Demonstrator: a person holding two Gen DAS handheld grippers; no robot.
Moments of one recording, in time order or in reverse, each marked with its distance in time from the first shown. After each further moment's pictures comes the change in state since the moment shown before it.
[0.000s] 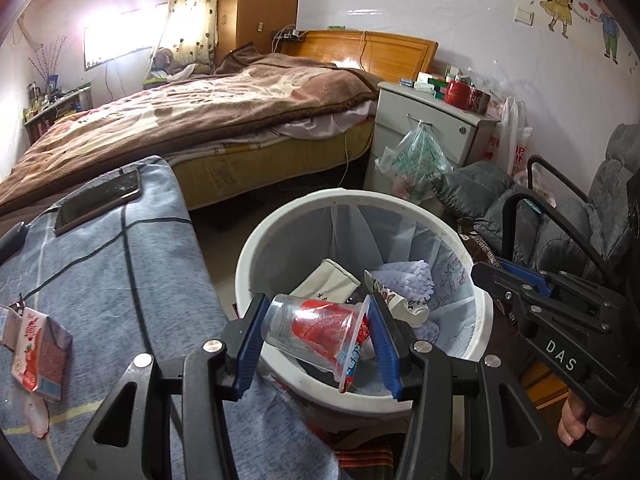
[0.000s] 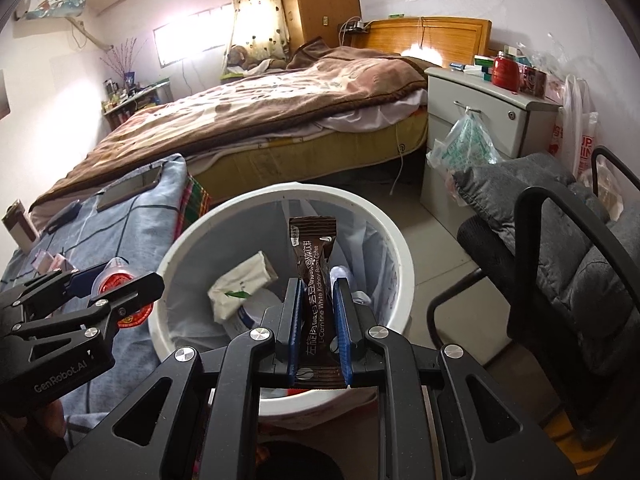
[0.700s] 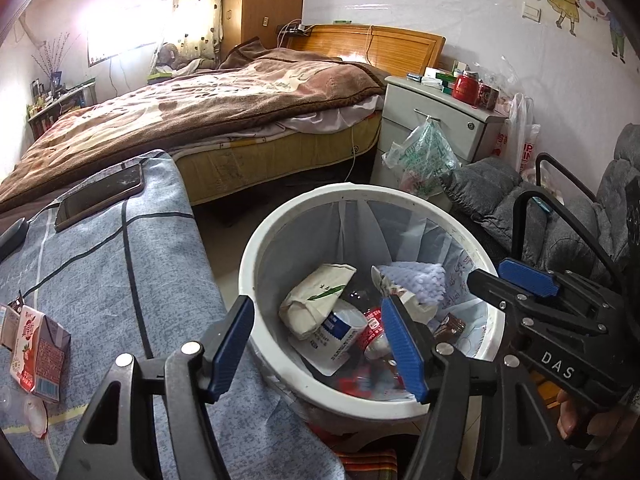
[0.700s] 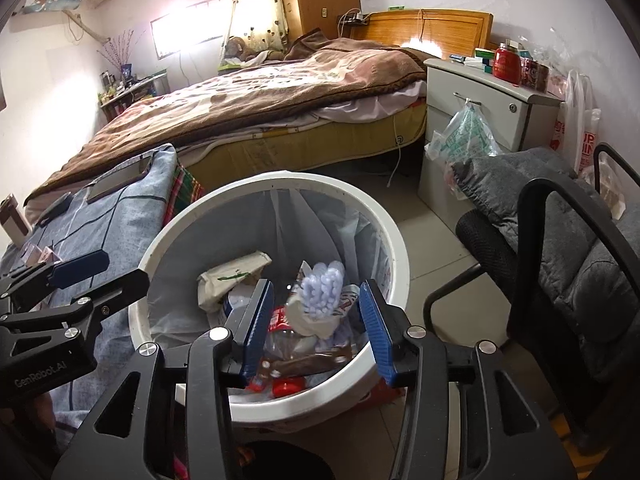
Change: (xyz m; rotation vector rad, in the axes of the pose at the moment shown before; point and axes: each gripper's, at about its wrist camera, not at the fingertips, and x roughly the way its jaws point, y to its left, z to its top) left arm 0.002 0.003 -0.002 -0.011 0.015 0.024; right arm 0.006 -0.006 -0.001 -0.008 0.022 -0.004
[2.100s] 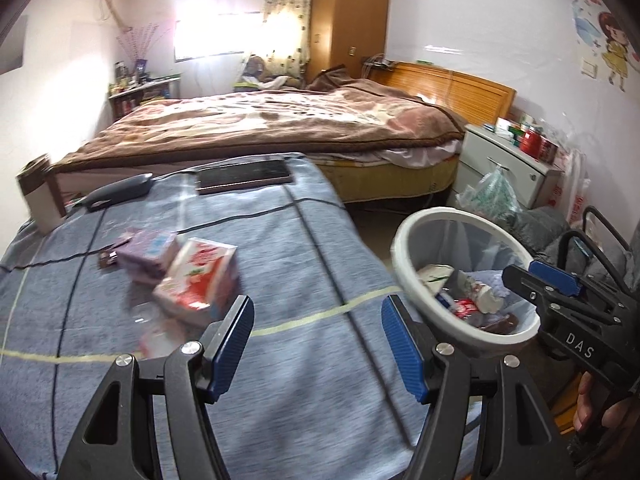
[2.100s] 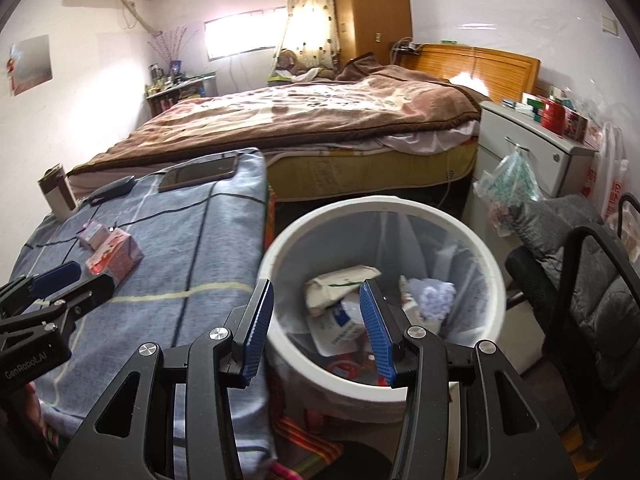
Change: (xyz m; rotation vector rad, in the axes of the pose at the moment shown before) left arm -0.099 0.100 -0.057 -0.177 -0.115 0.214; right arm -0.027 0.093 -0.007 -0.138 -0.076 0.103
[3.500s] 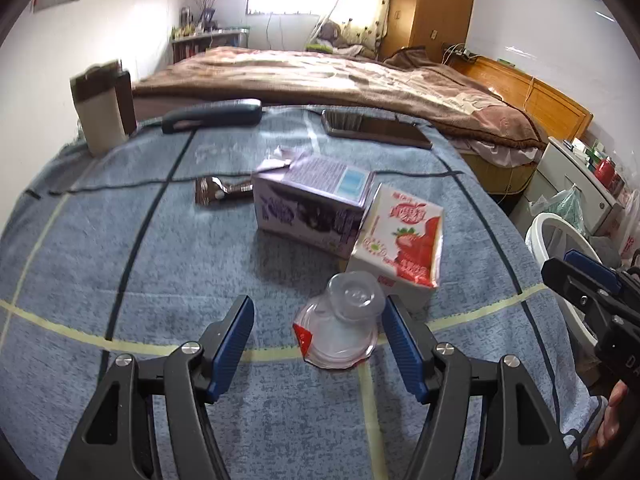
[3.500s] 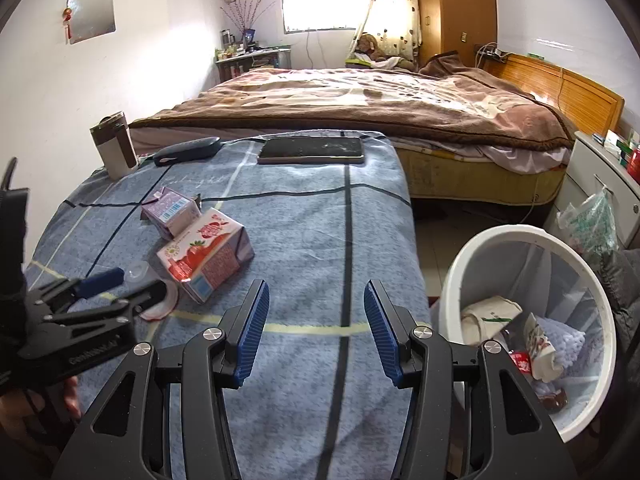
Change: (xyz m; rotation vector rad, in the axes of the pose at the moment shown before) left arm 0.043 0.125 -0.025 -0.189 0.125 0.132; right arm 0.039 0.108 0.011 -0.158 0.065 0.175
